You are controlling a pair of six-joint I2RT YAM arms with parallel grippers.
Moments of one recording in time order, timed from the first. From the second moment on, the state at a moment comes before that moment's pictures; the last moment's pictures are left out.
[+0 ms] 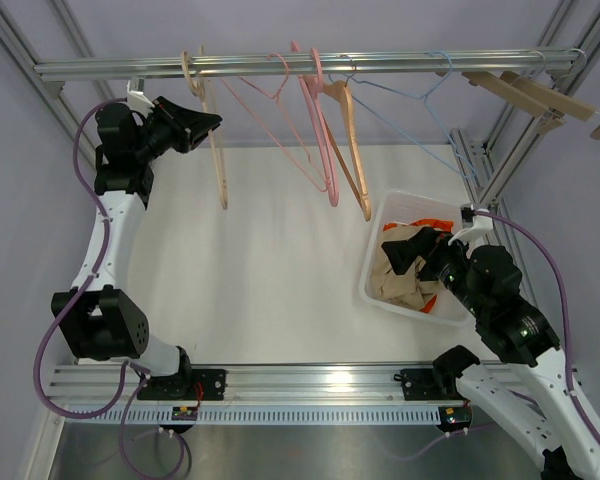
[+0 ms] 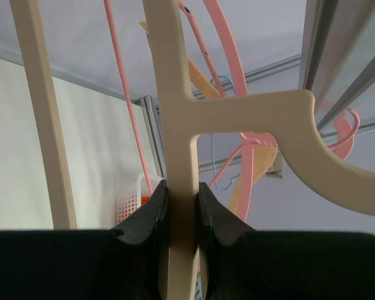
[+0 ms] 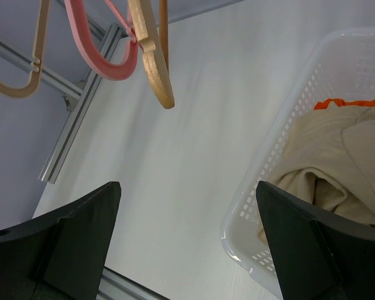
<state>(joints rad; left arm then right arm) 0.07 1.49 1.47 -0.03 0.71 -1.10 0.52 0.56 0.87 -0.53 0.06 0.56</state>
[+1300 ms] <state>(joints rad) 0.07 1.43 1.38 -0.08 0.70 -1.05 0.52 0.53 0.85 -0.51 0.06 0.56</state>
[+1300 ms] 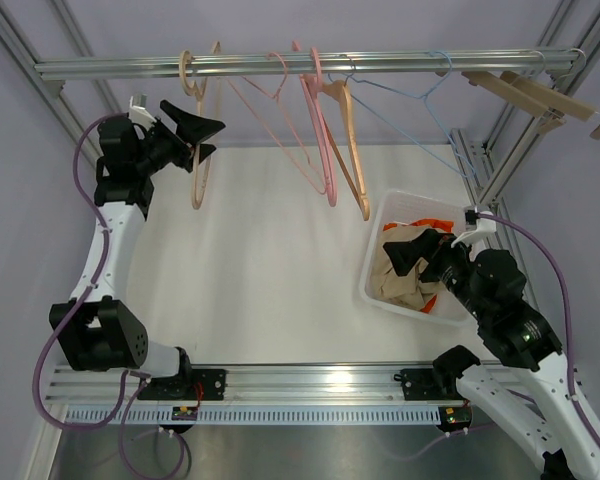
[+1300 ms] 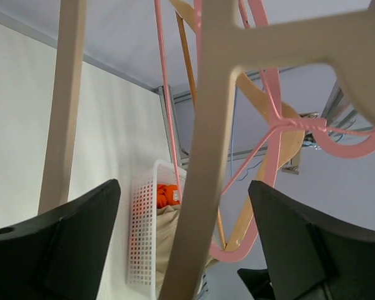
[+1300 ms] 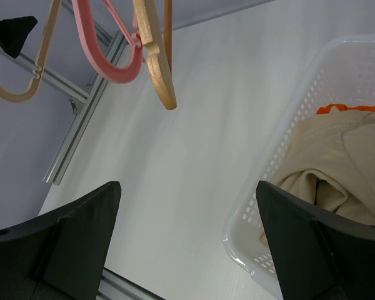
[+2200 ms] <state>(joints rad) 0.07 0.44 0.92 -0.40 0.25 -0.53 0.52 0.49 0.95 -0.51 -0.05 0.56</state>
